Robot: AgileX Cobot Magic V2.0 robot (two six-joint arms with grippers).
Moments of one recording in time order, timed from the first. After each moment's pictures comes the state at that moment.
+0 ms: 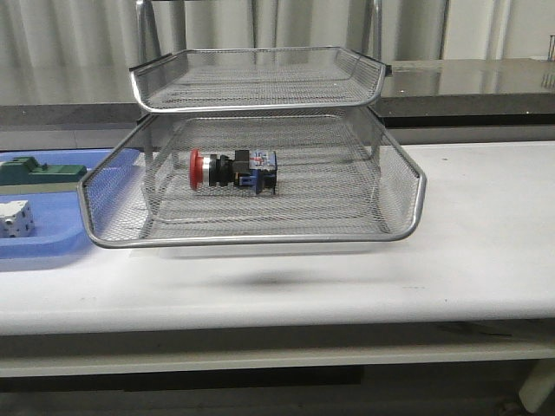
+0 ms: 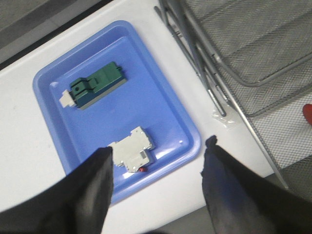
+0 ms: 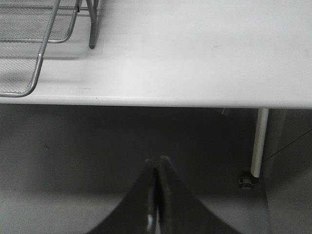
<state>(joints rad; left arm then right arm) -0.19 1.47 -1.76 0.11 1.25 0.22 0.08 0.44 -0.75 -0.02 1.06 0.05</state>
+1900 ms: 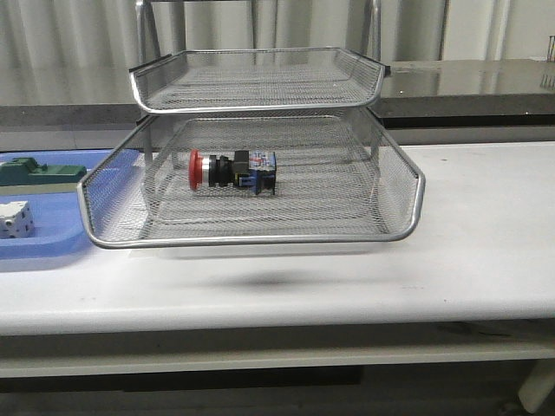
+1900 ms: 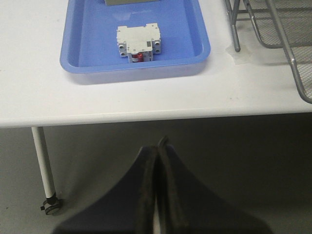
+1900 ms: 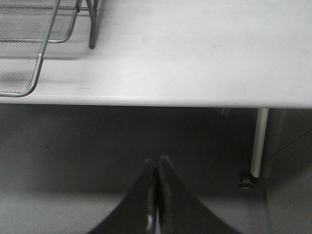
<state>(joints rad) -0.16 0.43 -0.63 0.21 0.96 -0.23 0.08 0.44 -0.75 -0.02 1.06 0.05</state>
